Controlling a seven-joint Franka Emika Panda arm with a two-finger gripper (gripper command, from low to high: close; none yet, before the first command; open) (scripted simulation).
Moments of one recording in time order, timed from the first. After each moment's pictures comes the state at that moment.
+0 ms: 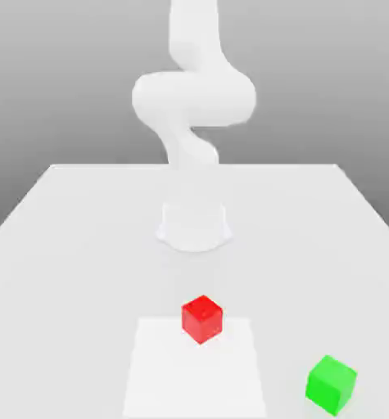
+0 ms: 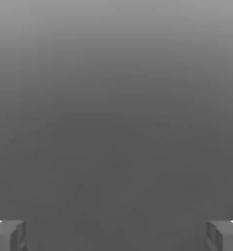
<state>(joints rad) 0.02 -0.74 -0.01 -2.37 -0.01 2.35 0.75</state>
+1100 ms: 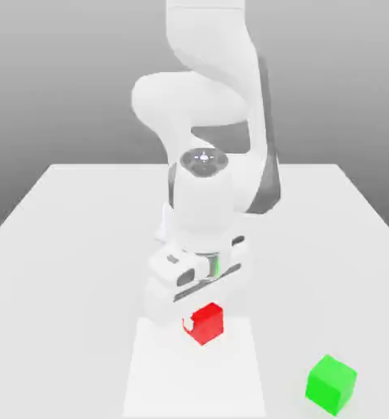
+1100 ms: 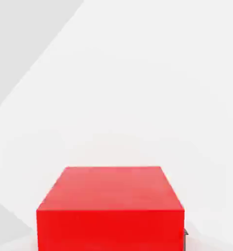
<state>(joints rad) 0.11 0.12 -0.06 -2.91 0.06 3.02 0.10</state>
